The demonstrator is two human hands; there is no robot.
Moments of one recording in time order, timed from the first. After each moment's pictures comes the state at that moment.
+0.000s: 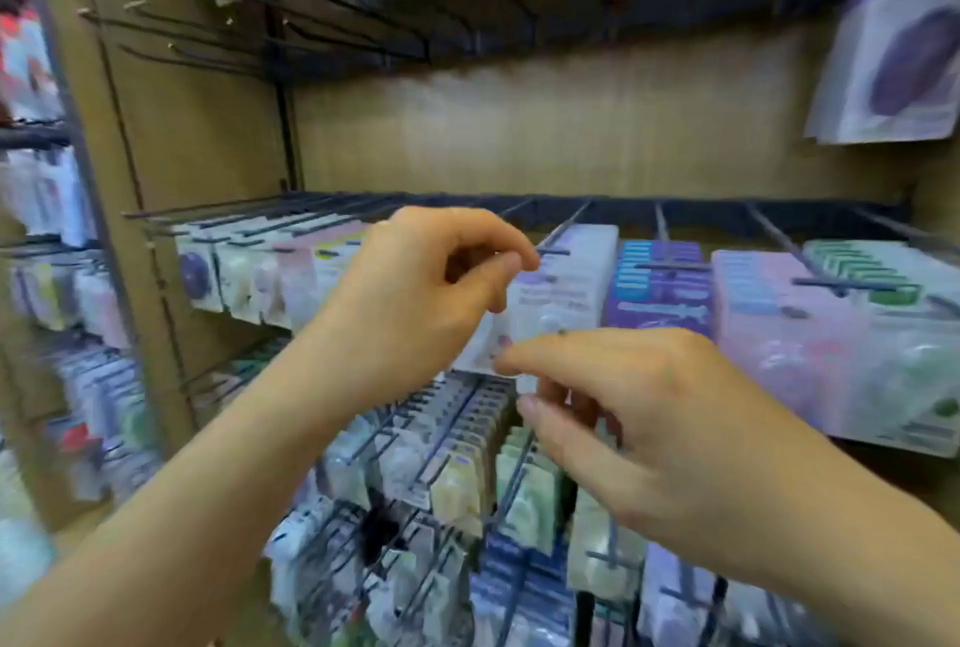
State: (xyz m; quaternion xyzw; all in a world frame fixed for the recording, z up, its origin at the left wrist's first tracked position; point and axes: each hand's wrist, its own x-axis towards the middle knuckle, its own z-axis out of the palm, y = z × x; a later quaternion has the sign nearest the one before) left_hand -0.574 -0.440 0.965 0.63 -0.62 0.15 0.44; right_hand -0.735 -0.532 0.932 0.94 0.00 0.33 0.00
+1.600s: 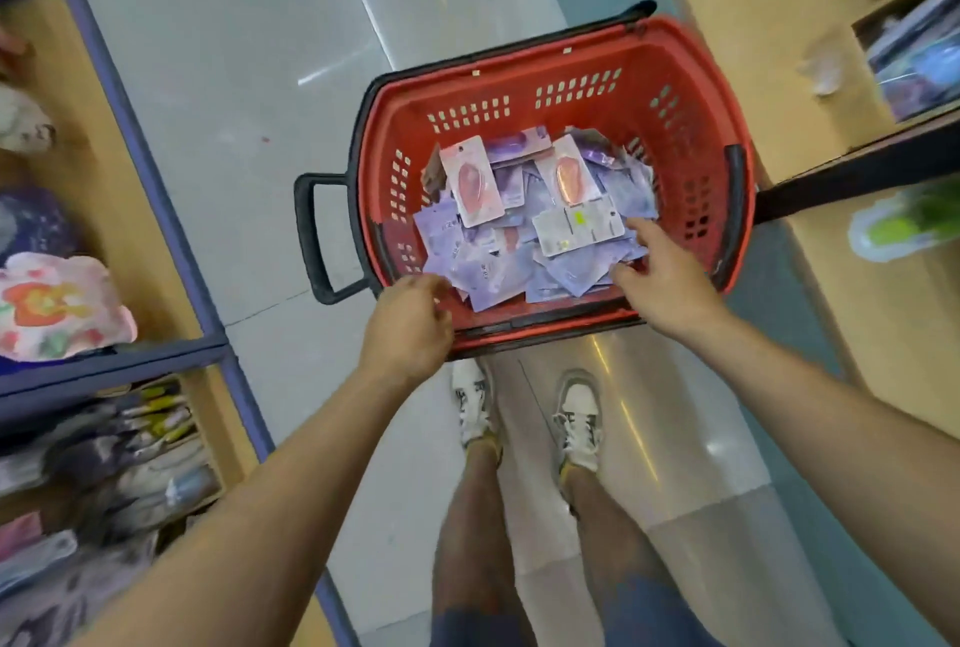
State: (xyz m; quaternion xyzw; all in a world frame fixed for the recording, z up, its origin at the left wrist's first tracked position) left_hand -0.097 0.033 0.171 0.93 0.06 -0.31 0.19; right_hand -0.090 -0.227 0.158 0.87 -0.19 -0.29 -0.35
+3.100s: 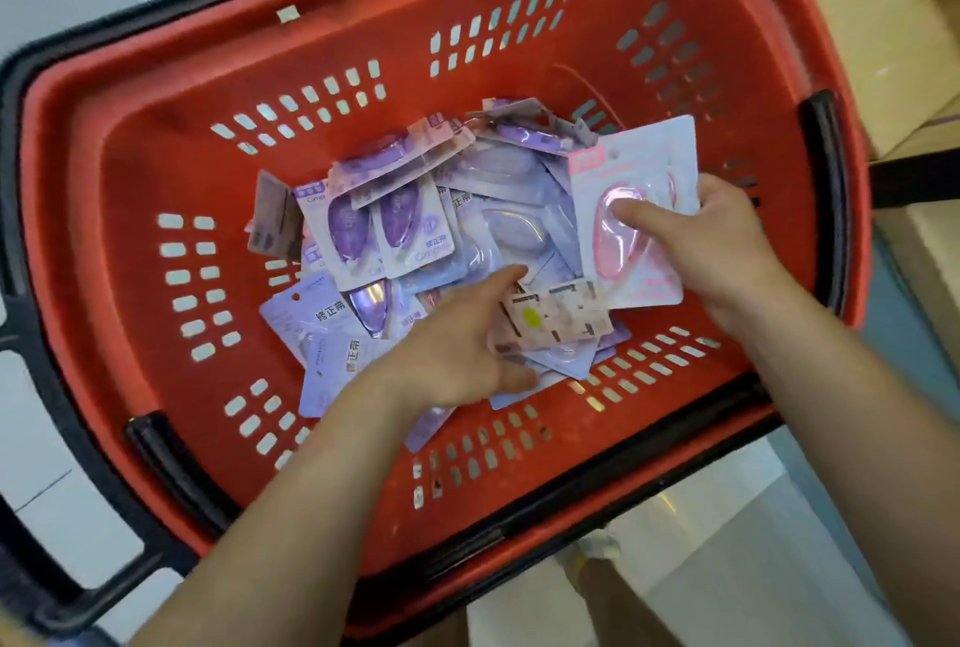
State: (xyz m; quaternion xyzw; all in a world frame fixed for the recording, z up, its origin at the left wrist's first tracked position) left_hand 0.010 -0.039 -0.061 0.73 -0.14 -0.54 0.40; right_hand -0.006 -0.263 -0.018 0.72 -0.46 -0.08 -0.52
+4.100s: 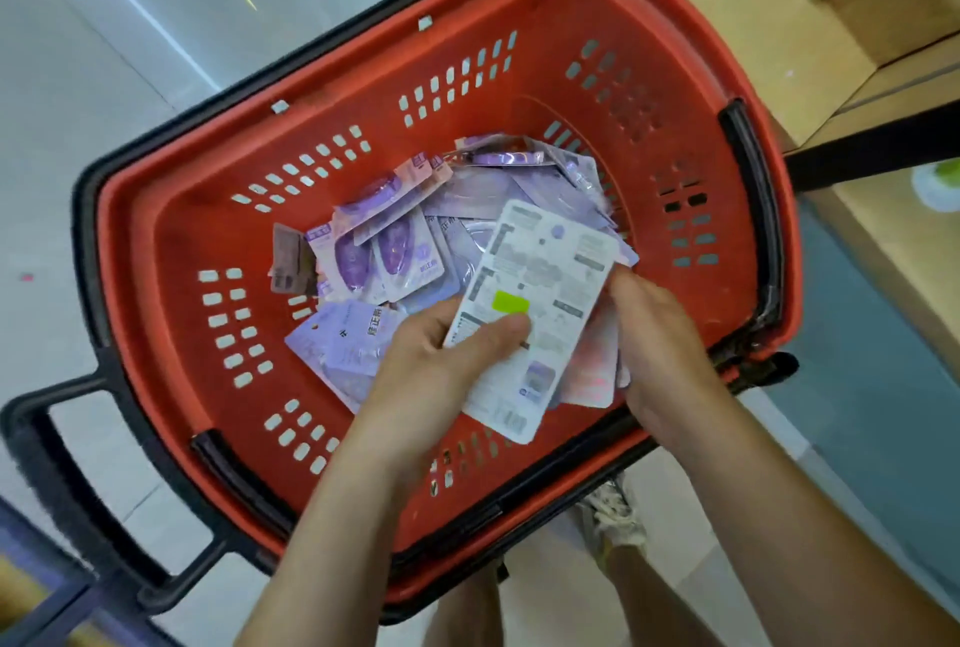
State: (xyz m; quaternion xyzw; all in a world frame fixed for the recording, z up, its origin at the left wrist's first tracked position) left_hand 0.010 -0.040 0.066 0.57 0.16 -0.50 0.63; right_hand -0.055 -0.203 0.046 0.65 -0.45 -0.14 -0.60
